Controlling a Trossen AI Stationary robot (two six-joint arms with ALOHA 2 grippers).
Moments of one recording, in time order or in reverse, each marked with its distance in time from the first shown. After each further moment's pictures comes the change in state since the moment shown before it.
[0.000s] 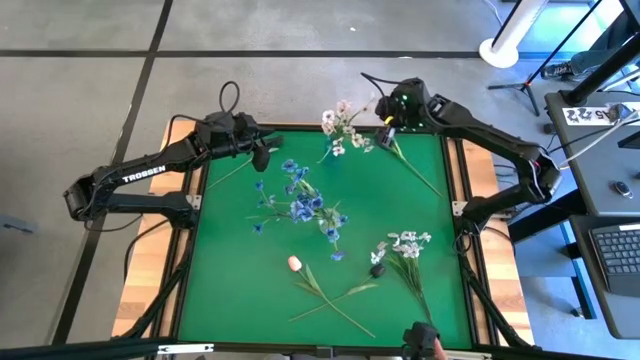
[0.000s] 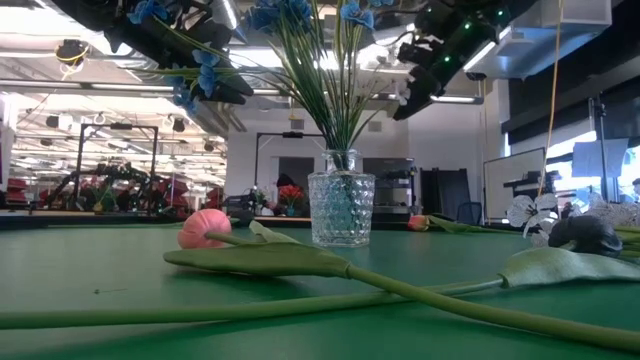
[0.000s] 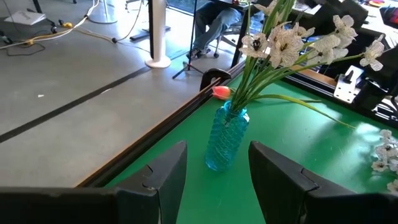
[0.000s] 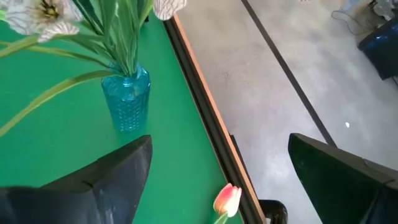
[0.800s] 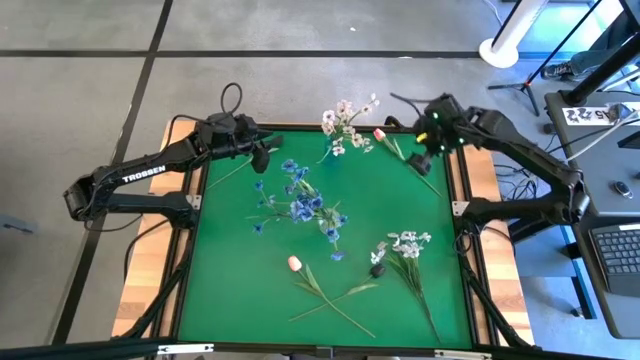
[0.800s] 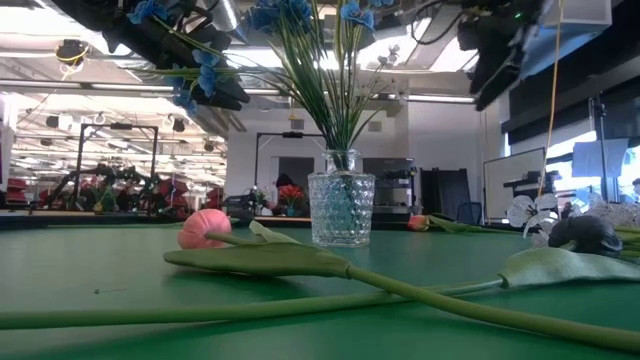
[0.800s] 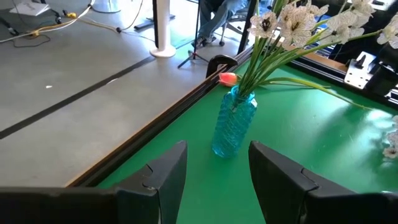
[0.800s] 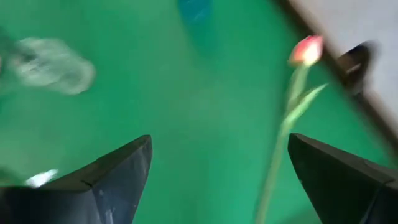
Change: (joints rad) left arm 0.000 0.000 0.000 -0.052 -0.019 0.019; right arm 0.045 -0.278 -0.016 -0.601 -0.101 0.344
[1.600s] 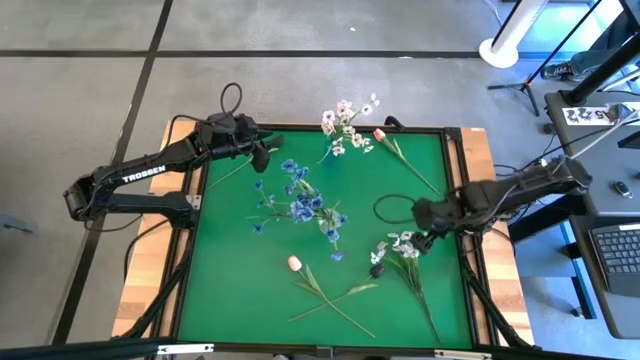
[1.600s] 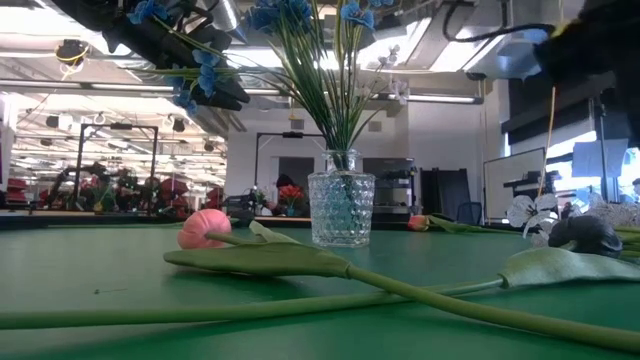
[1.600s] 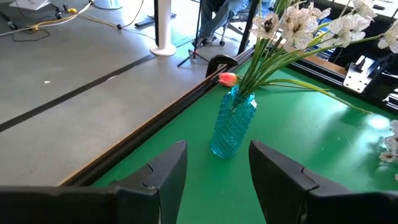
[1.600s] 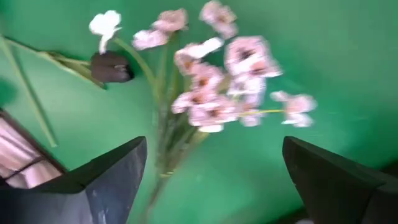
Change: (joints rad) left arm 0.000 0.000 0.000 0.000 0.000 -0.028; right arm 0.931 -0.120 -0.411 0.046 0.003 1.204
